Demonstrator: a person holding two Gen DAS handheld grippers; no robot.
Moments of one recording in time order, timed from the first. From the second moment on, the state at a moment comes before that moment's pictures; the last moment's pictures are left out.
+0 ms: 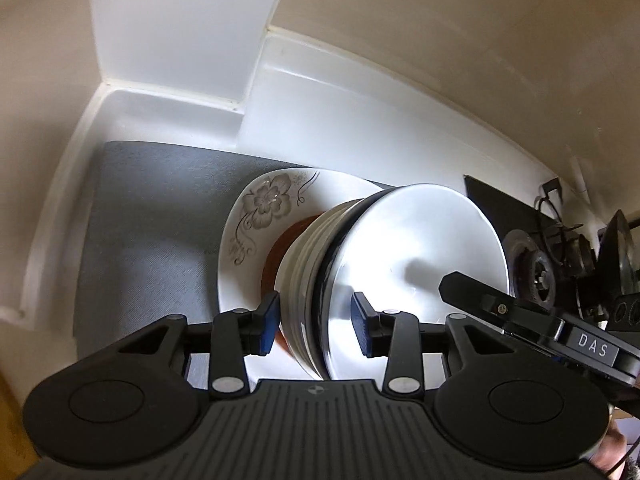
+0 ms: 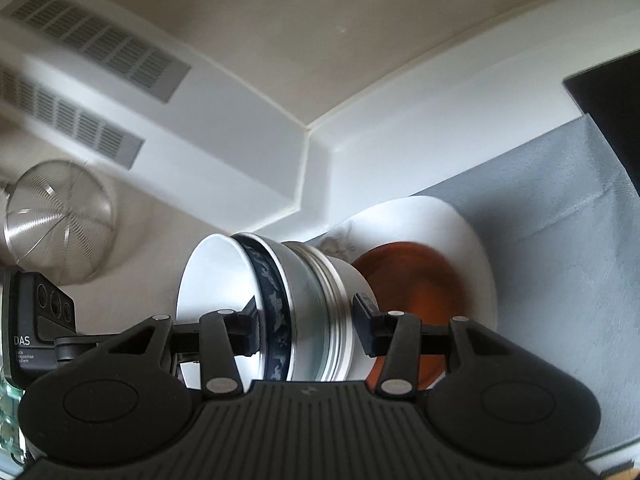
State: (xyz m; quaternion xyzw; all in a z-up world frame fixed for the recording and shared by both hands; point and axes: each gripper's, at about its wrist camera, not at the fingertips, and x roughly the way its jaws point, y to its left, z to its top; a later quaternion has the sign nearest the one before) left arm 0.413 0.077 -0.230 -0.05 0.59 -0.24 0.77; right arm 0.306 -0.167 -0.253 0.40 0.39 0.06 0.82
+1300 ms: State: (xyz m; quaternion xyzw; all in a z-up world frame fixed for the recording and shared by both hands) left arm 0.206 0.083 -0.074 0.06 0.41 -0.14 0.90; right arm 0.154 -0.067 -0.099 0.15 0.38 -0.09 0.91
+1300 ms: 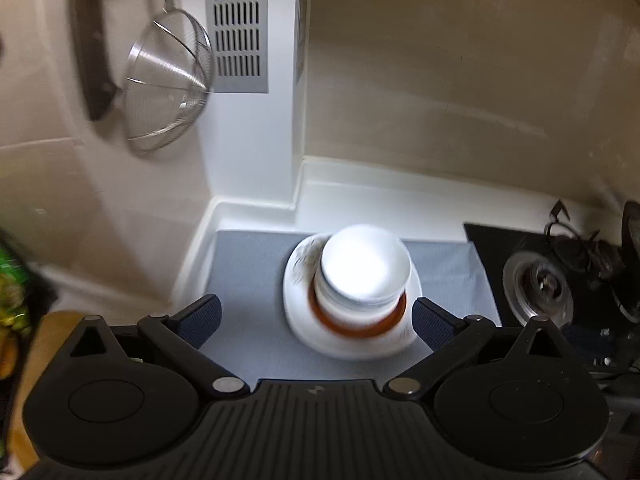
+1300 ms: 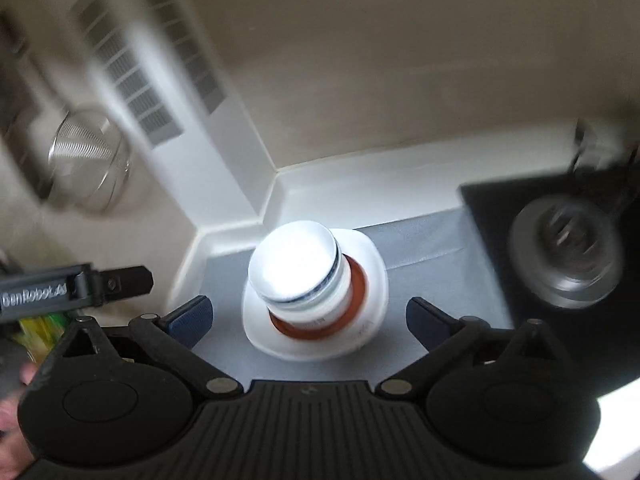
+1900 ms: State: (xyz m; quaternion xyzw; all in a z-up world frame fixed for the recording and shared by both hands) left arm 0.109 0.079 -0.006 0.11 0.40 -0.09 0.91; right arm 0.092 -0.018 -0.030 0.13 0.41 -0.10 0.90
